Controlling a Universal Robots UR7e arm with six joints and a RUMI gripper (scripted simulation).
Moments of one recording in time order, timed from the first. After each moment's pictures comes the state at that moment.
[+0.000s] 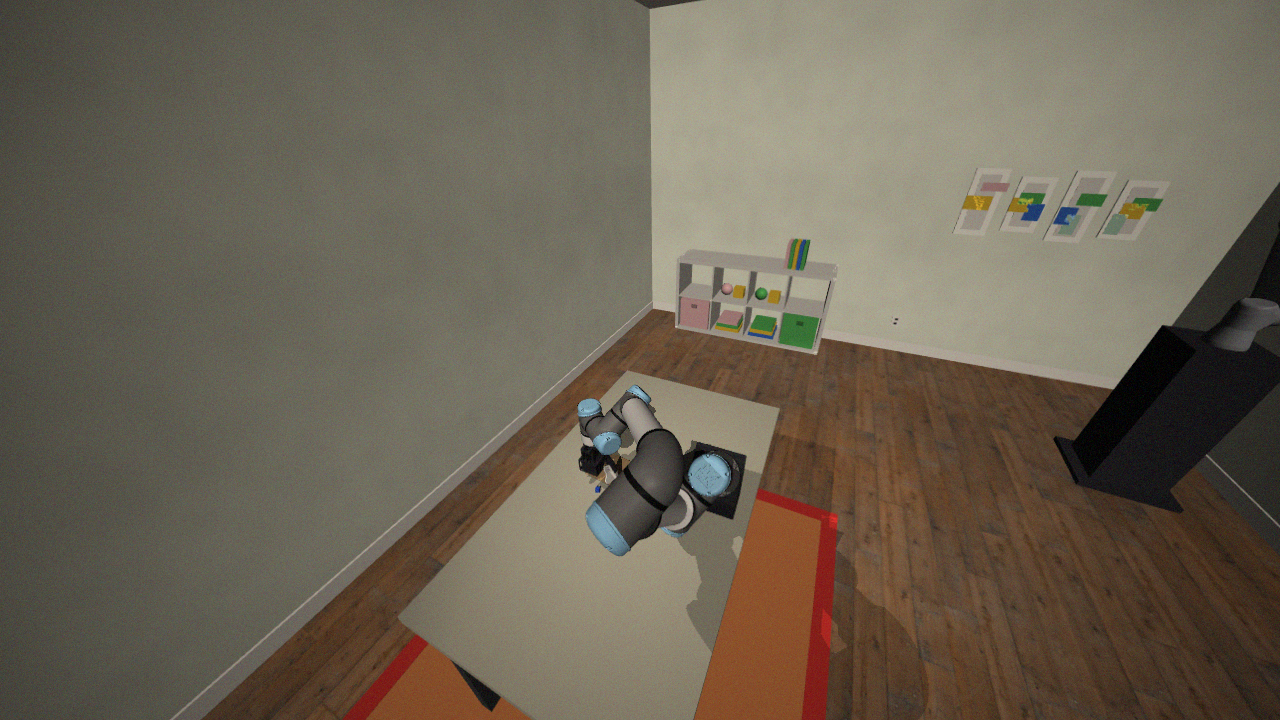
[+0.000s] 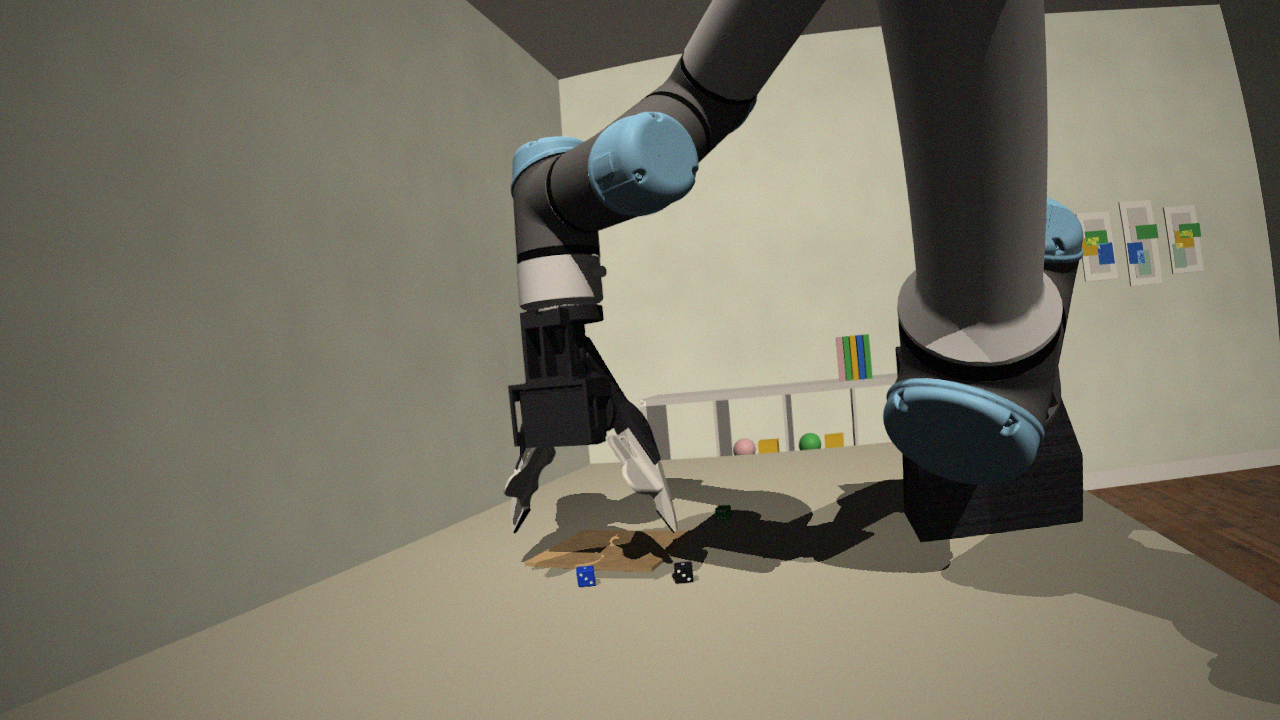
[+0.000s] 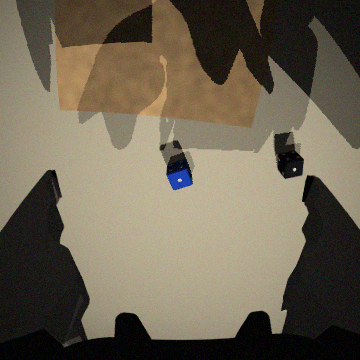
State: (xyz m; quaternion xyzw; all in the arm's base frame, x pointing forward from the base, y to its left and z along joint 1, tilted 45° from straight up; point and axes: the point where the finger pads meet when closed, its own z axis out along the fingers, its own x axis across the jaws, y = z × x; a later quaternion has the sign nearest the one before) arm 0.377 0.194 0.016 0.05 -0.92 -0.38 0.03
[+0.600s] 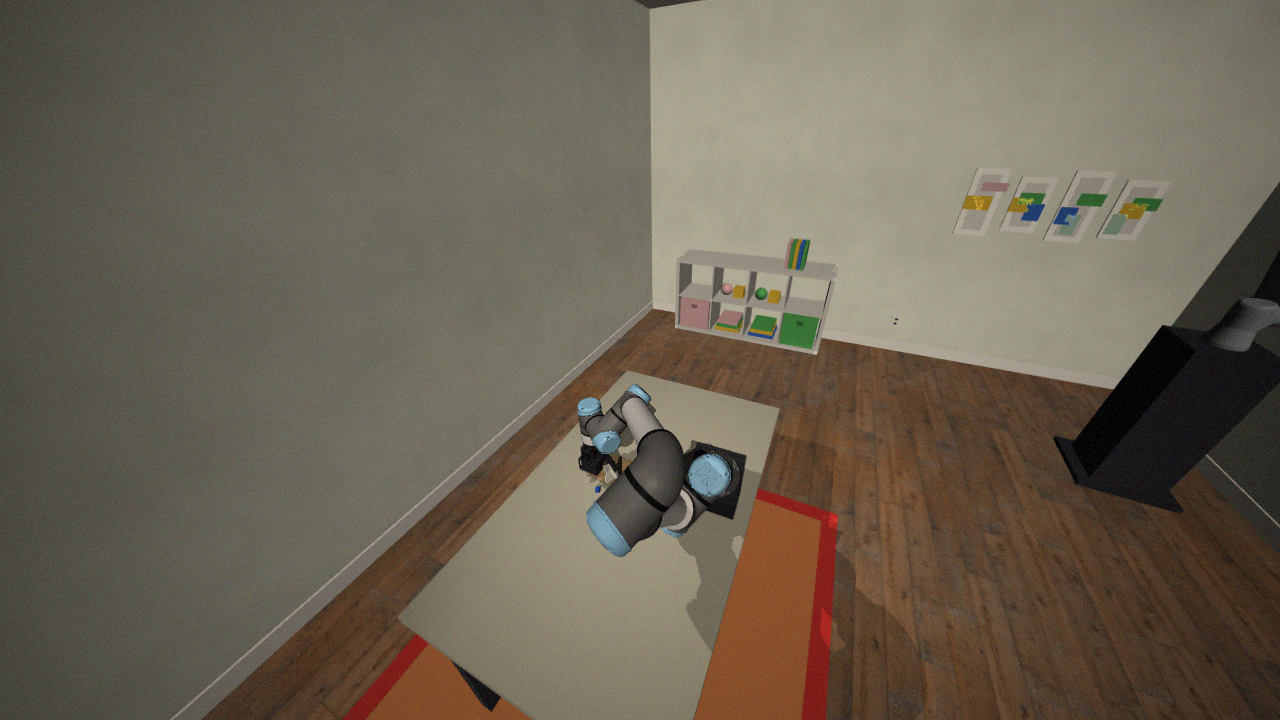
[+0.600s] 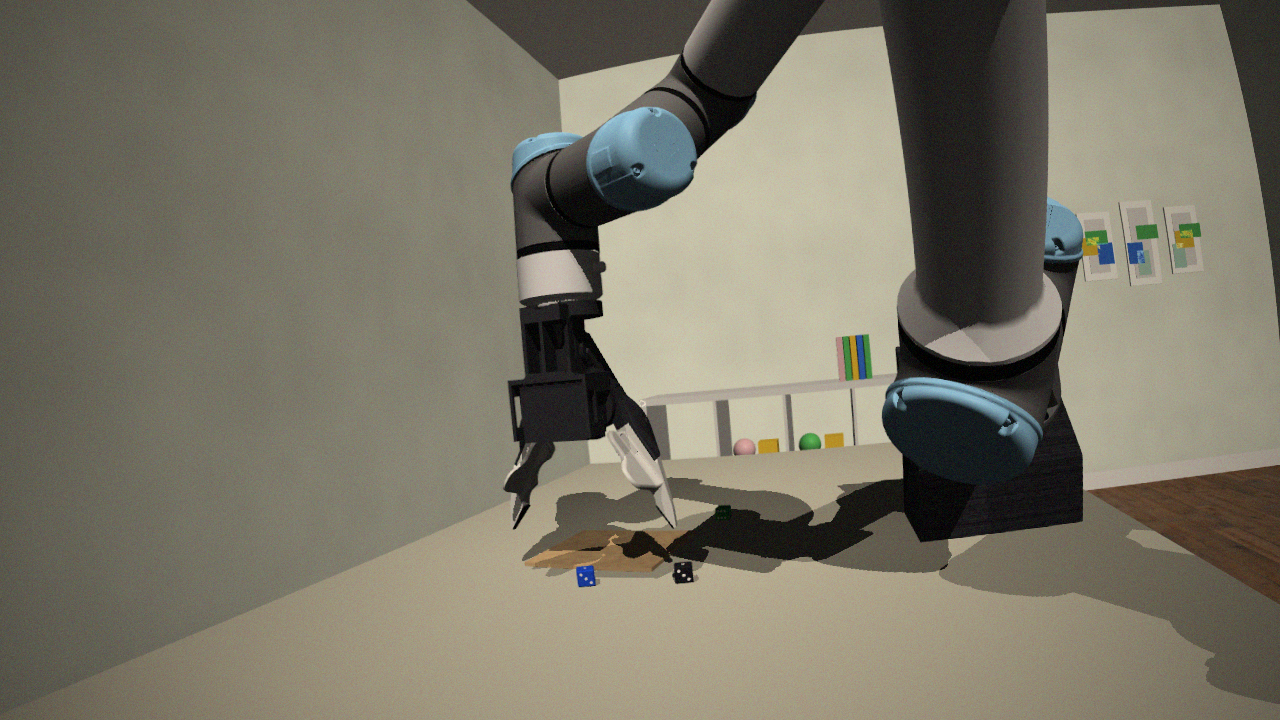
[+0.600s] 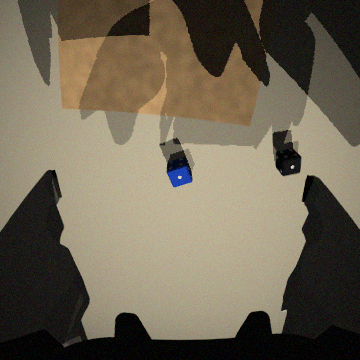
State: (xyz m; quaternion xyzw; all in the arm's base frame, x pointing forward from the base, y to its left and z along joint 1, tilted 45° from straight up) arm 0.378 0.191 0.019 0.05 -0.92 -0.38 0.03
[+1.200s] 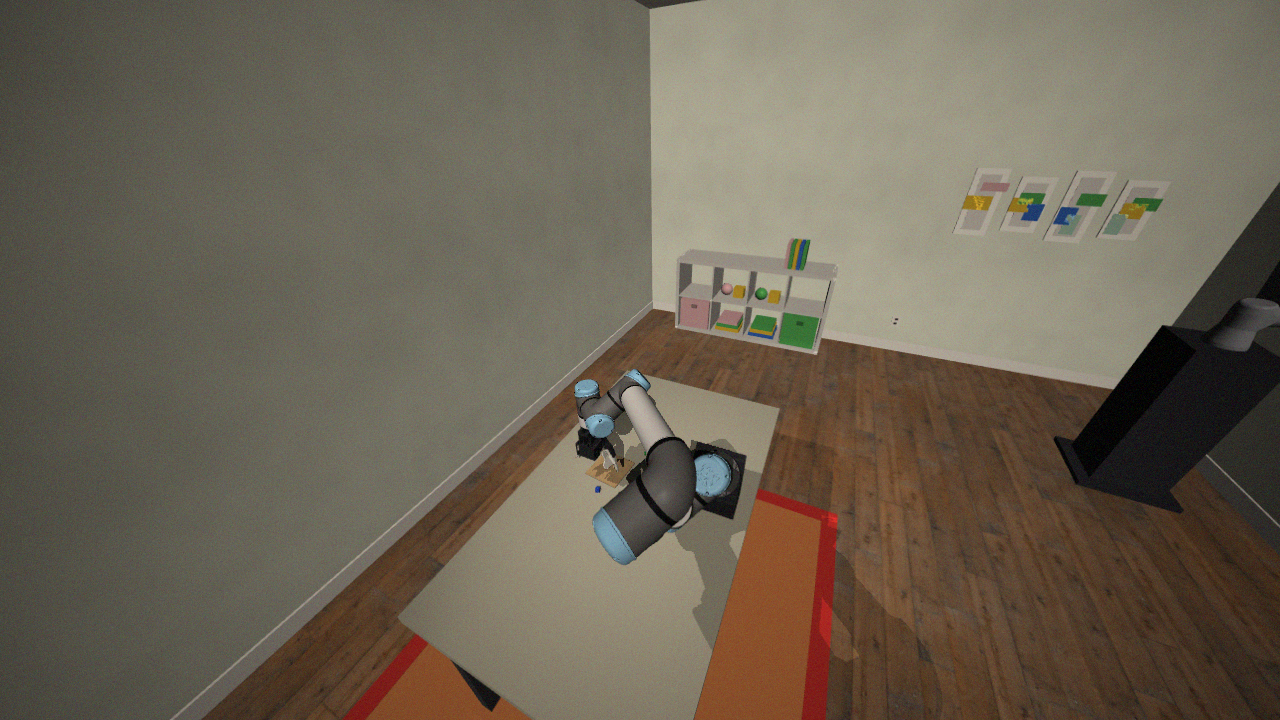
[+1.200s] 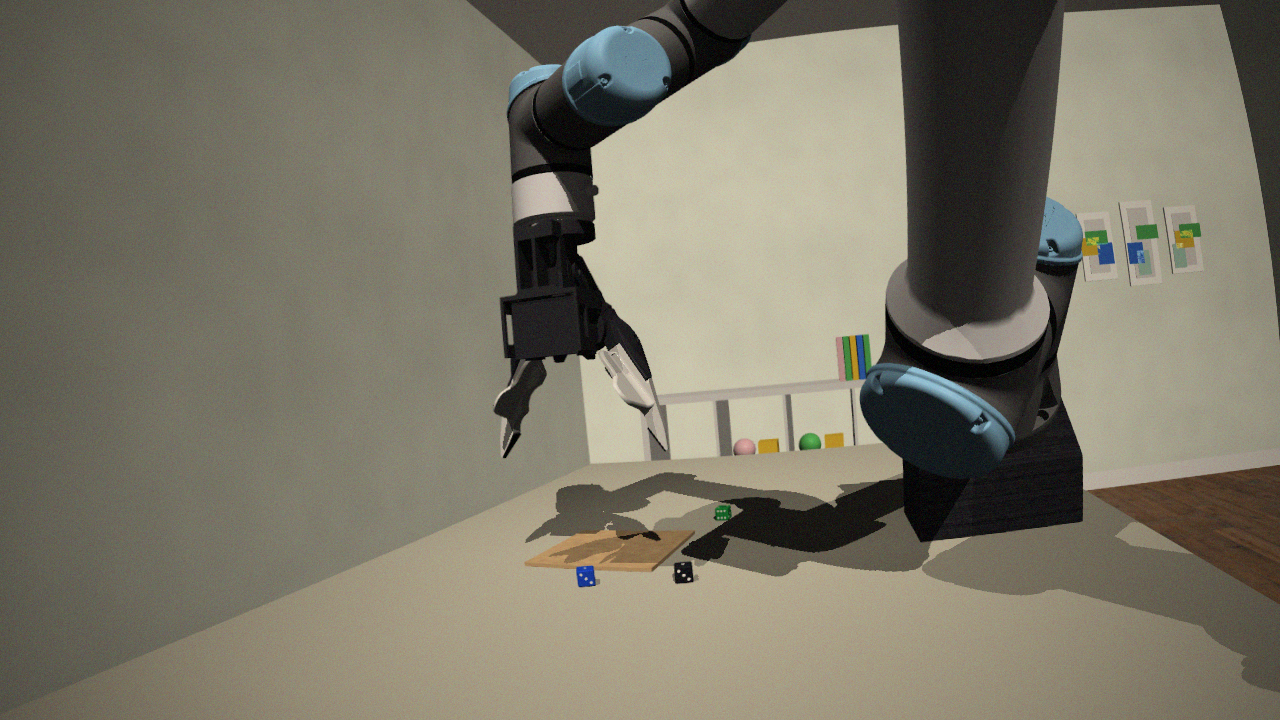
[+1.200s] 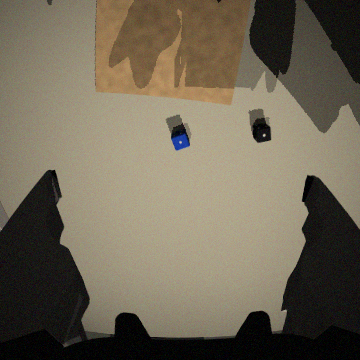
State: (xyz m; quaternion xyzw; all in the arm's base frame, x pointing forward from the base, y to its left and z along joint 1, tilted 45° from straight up) arm 0.386 0.142 0.069 0.05 -0.92 -0.38 0.03
